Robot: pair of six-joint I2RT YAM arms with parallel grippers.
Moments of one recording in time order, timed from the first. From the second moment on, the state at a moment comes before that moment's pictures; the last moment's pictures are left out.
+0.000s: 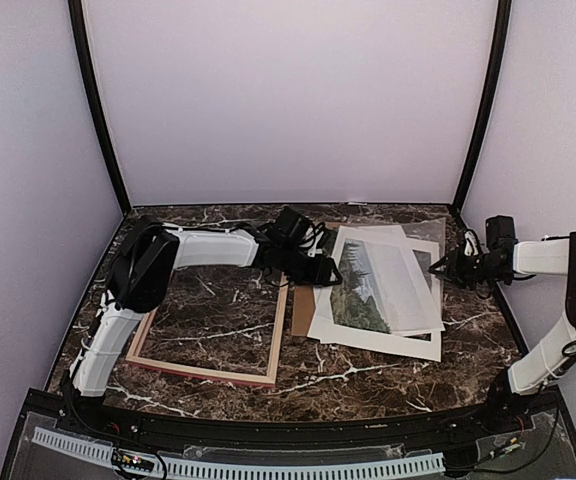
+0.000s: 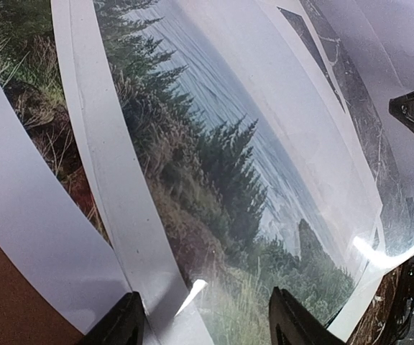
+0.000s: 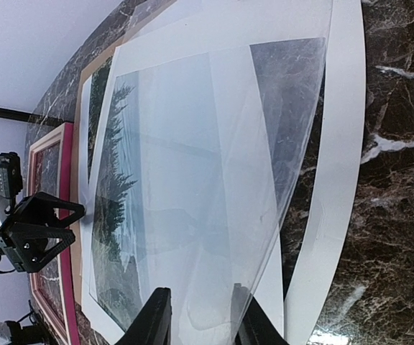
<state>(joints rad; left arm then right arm) -0.79 2.42 1.89 -0.26 0.38 -0.46 -0.11 1.50 0.76 -0.20 -0.64 0.32</state>
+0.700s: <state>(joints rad) -0.79 2.40 1.83 -0.22 0.38 -0.45 -0.11 1.56 0.78 -0.16 -0.66 0.39</state>
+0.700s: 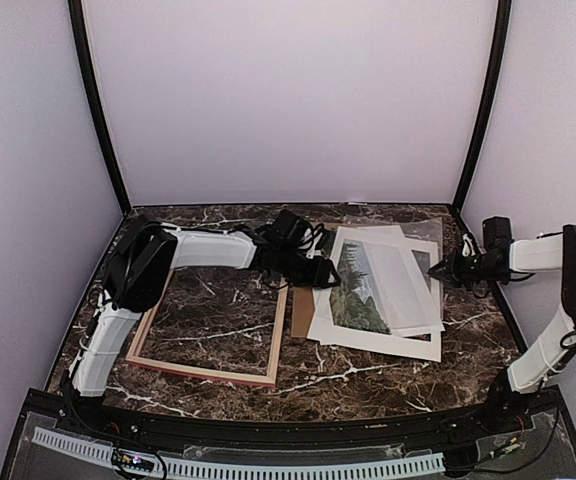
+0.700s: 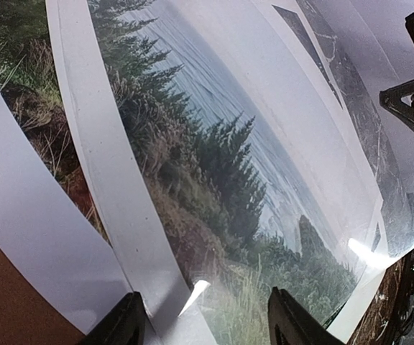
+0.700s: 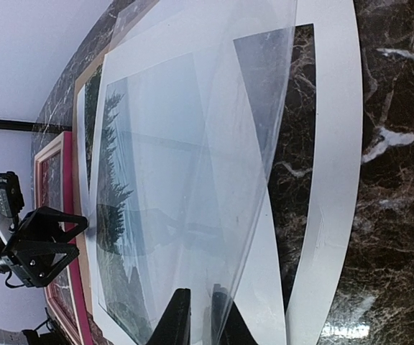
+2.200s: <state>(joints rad) -0.12 1.81 1.34 -0.75 -0.01 -0.21 0.03 1.28 1.10 -0.23 -1.01 0.64</state>
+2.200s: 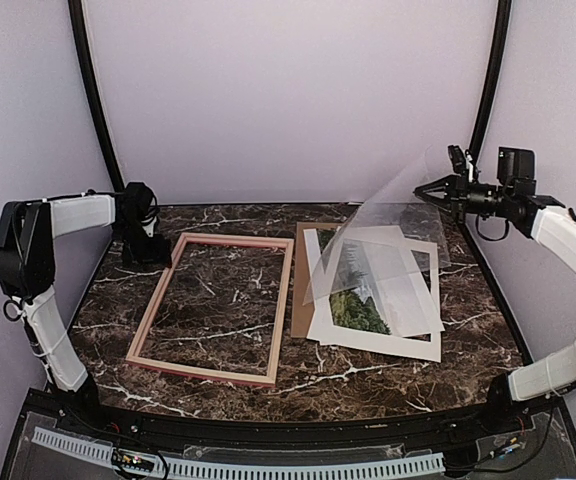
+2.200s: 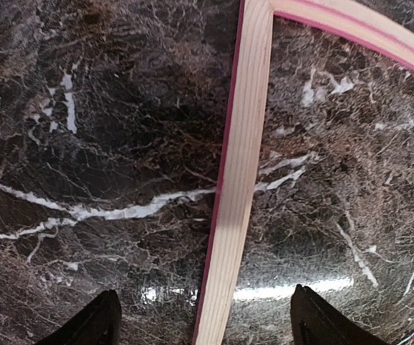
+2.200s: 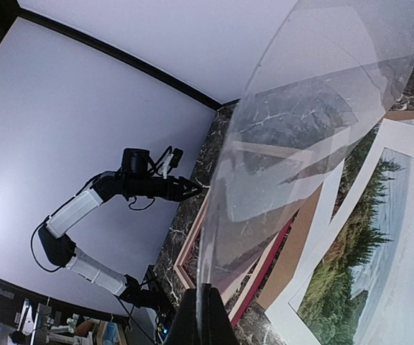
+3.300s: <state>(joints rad) -0.27 1.80 1.11 -0.66 0.16 -0.32 0.16 1.28 1.18 -0.16 -1.06 0.71</state>
